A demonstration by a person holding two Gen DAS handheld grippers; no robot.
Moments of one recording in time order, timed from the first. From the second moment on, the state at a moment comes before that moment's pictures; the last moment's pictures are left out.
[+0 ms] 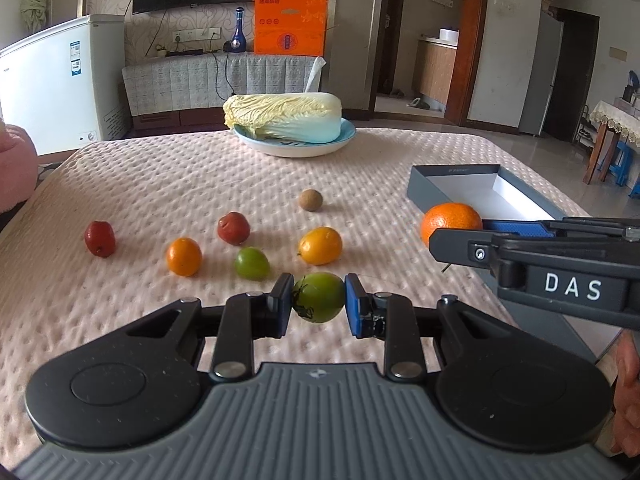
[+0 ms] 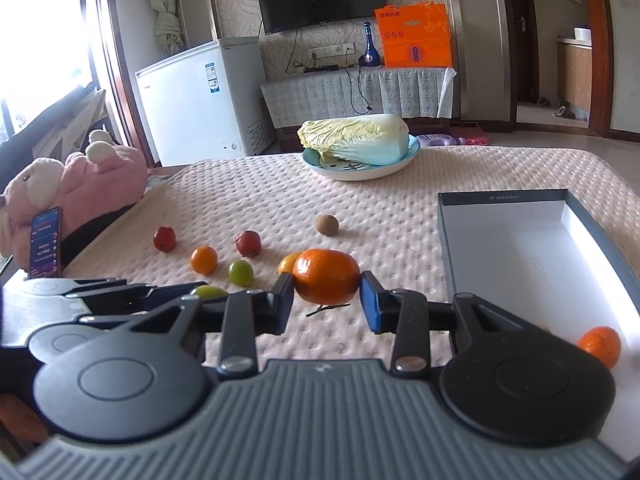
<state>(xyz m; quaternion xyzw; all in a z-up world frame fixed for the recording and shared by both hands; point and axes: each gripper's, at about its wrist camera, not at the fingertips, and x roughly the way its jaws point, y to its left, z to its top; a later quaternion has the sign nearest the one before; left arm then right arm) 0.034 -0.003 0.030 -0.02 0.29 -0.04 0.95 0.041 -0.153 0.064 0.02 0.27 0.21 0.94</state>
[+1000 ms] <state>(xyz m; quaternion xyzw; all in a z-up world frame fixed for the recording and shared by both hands) 0.037 -0.073 0.038 -0.01 0.28 -0.09 0.96 0.019 -0.233 0.080 0.03 0.25 0.17 0.95</state>
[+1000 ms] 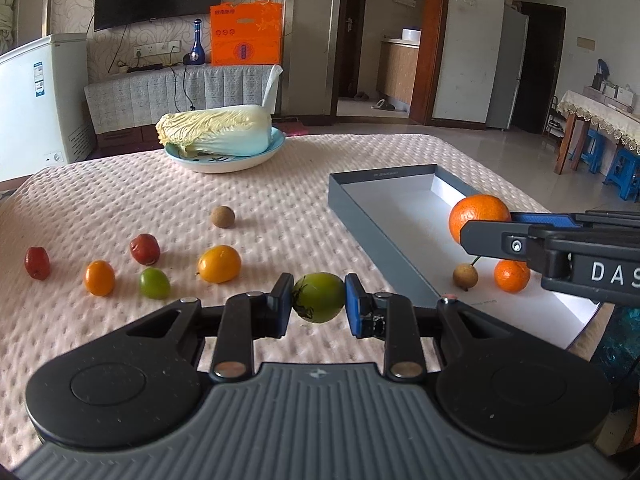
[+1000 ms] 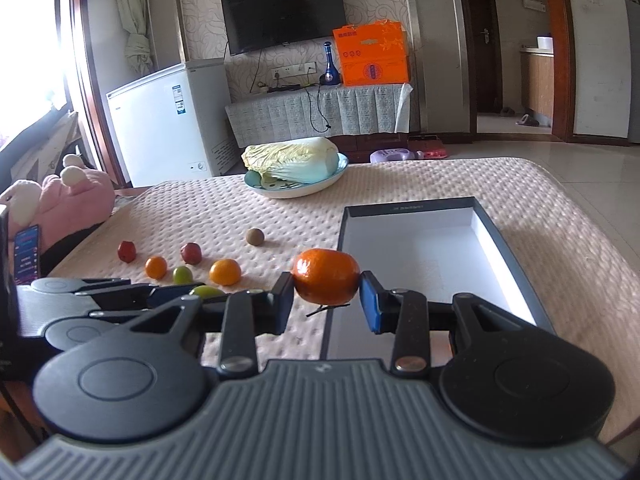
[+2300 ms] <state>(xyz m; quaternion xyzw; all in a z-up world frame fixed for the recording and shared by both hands) 0.048 -0.153 0.033 -0.01 0.28 -0.16 0.95 0.000 -0.298 0.082 0.03 0.25 0.11 0.96</state>
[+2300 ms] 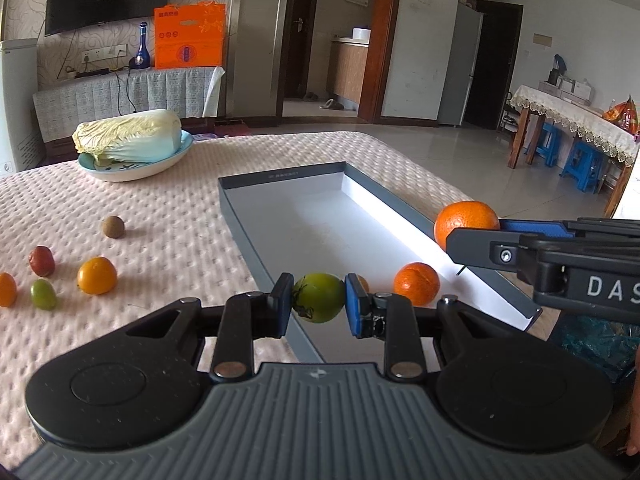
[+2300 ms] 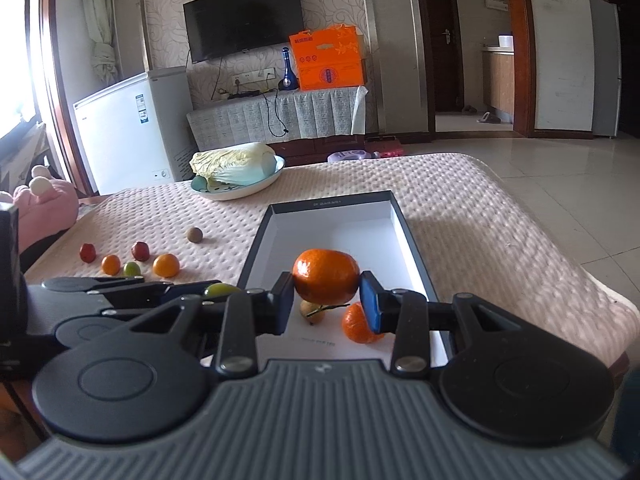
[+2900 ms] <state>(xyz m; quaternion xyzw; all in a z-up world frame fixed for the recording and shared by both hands) 0.079 -0.175 0.017 -0.01 0.30 -0.16 0.94 -0.008 -0.314 0.088 0.05 0.24 0.11 0.96</state>
